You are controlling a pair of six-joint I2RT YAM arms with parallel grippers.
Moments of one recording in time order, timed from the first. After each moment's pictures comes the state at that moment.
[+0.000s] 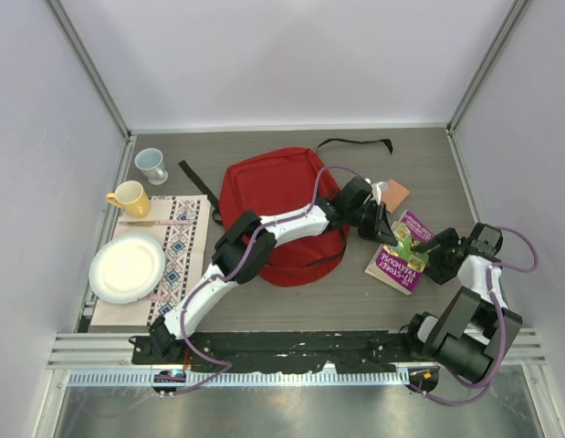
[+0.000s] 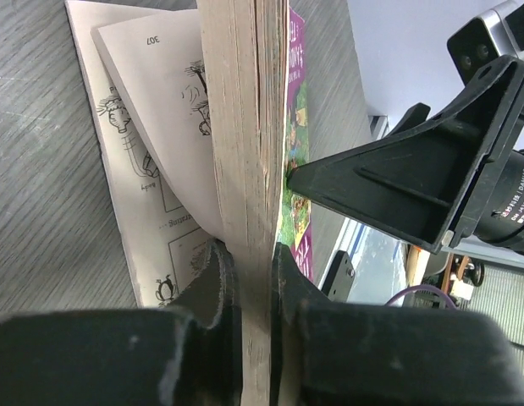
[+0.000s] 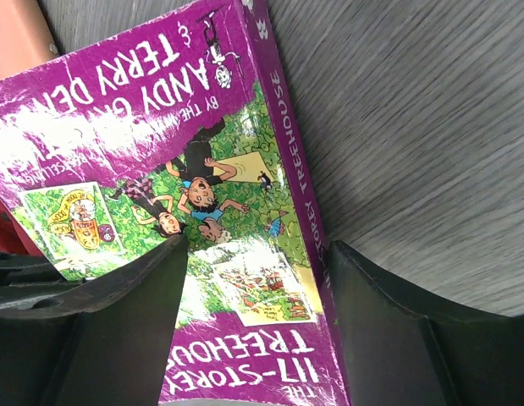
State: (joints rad) left arm -0.96 2.51 2.03 -0.07 0.57 -0.87; right arm -0.58 1.14 0.51 -0.42 -0.40 0.55
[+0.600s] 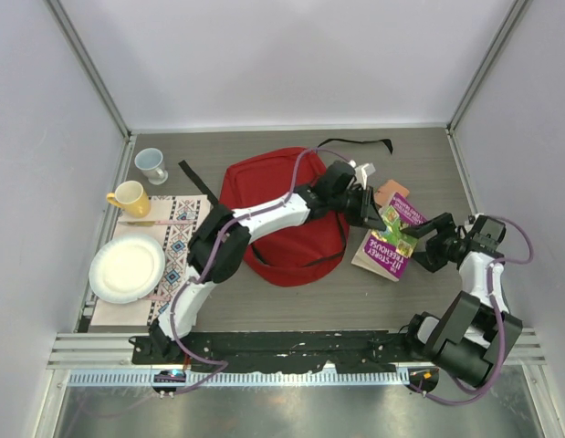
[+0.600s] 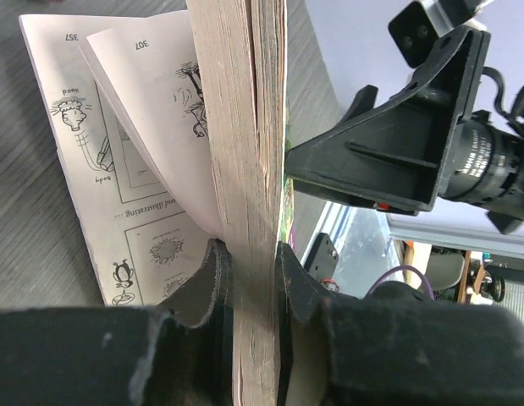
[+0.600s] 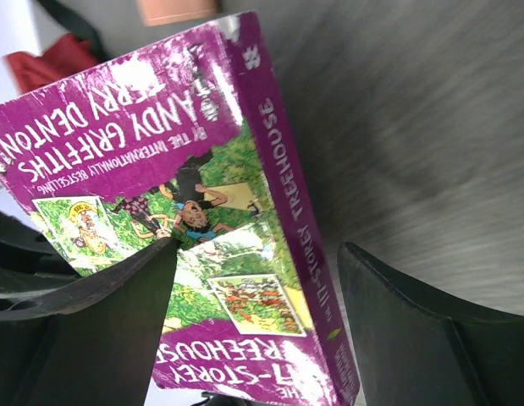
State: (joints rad) left arm -0.91 2.30 1.86 -0.09 0.55 -0.81; right arm -0.57 1.14 0.57 -0.46 -0.63 0.60
